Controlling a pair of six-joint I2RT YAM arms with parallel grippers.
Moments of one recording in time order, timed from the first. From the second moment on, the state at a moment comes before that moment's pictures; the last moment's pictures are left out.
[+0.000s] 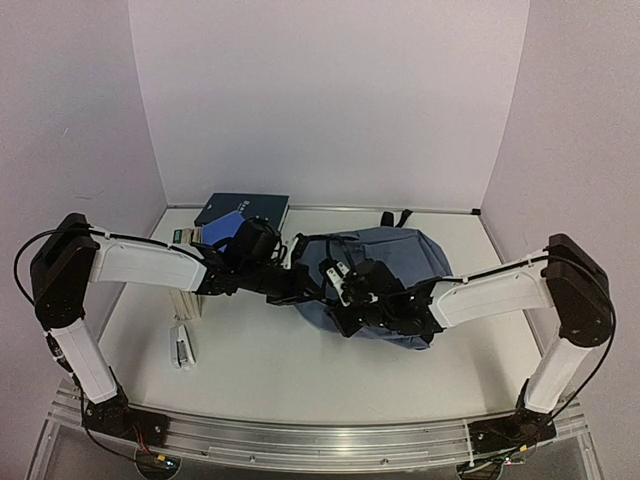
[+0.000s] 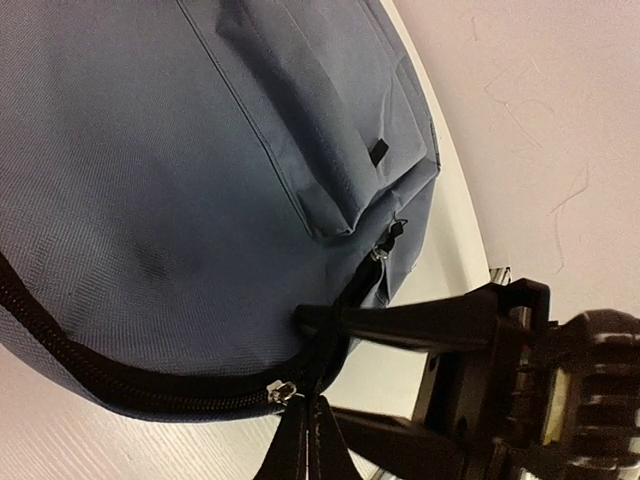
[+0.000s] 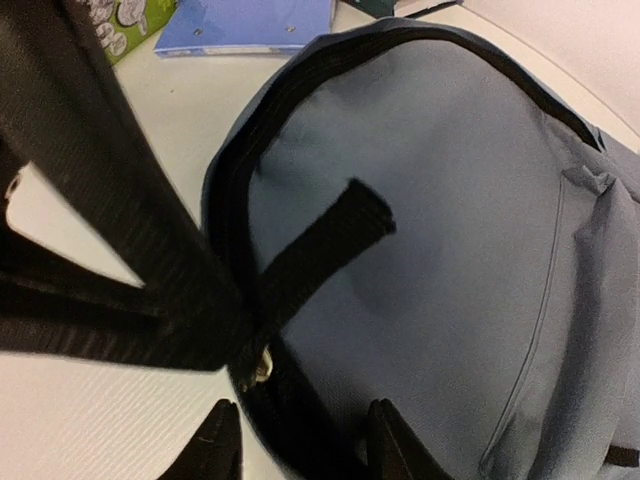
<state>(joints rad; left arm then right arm) -0.87 1.74 1.08 0.04 0.37 -0.75 1.01 1.75 0.99 0.05 0.26 0.14</state>
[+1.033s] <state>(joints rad) -0.71 1.70 1.06 -0.02 0.23 -0.75 1.21 1.57 0.77 0.03 0.41 0.47</state>
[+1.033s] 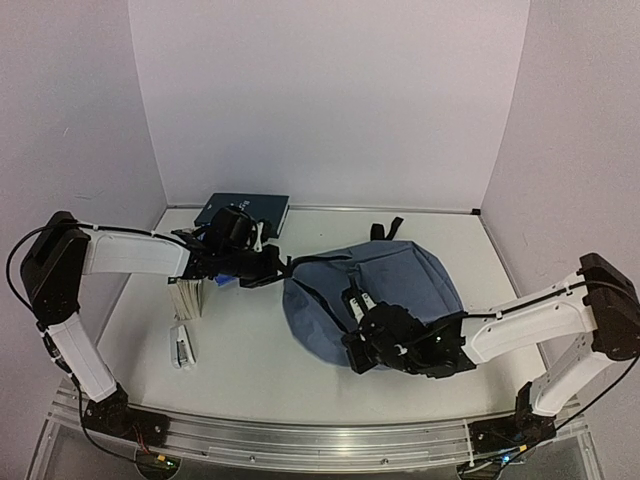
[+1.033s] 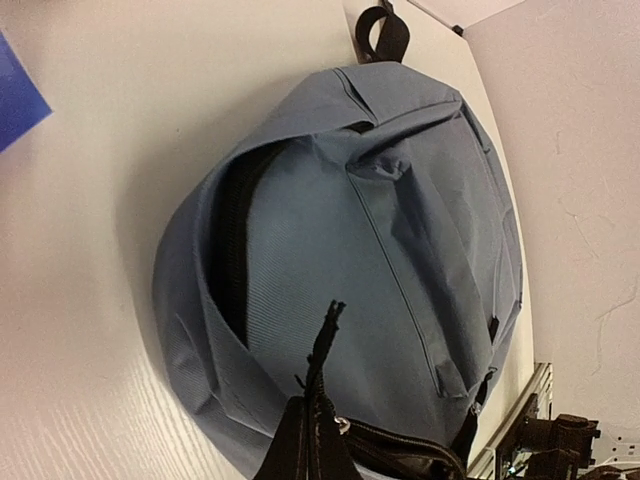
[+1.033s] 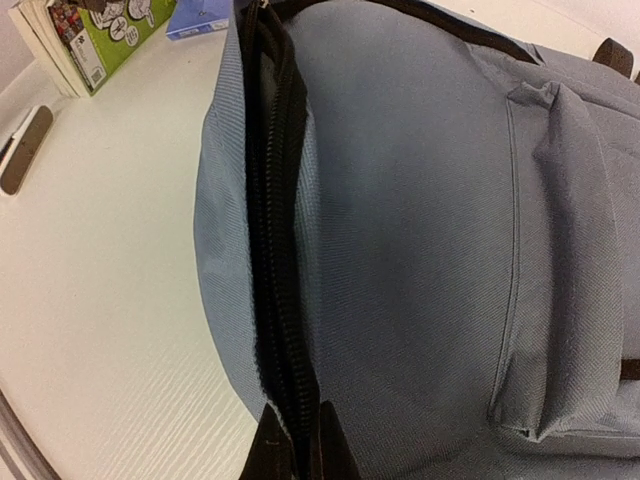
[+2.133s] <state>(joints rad) -0.73 1.63 0.86 0.22 0.41 -0.64 1.20 1.76 1.18 -0.23 0.41 0.62</state>
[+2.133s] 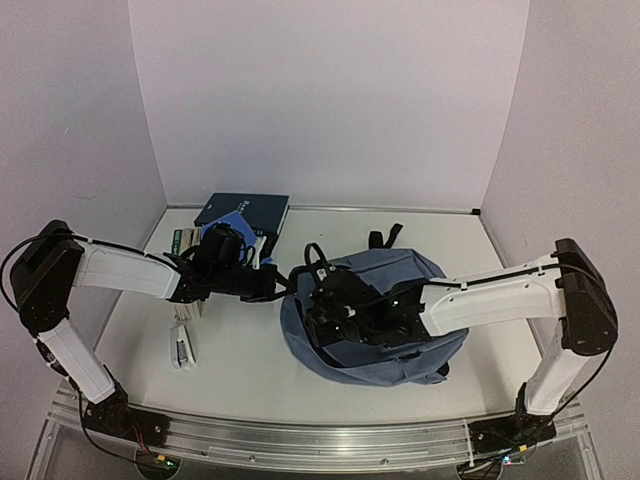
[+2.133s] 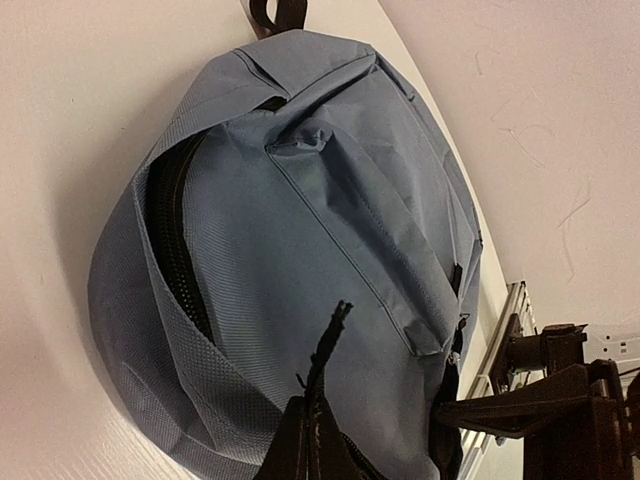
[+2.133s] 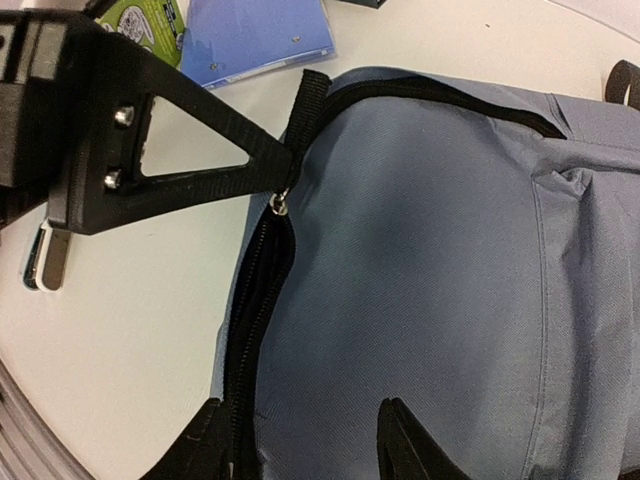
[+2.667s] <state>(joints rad) -0.74 1.61 0.84 0.22 0.41 -0.64 1.19 1.93 1.25 -0.25 0.35 0.59</state>
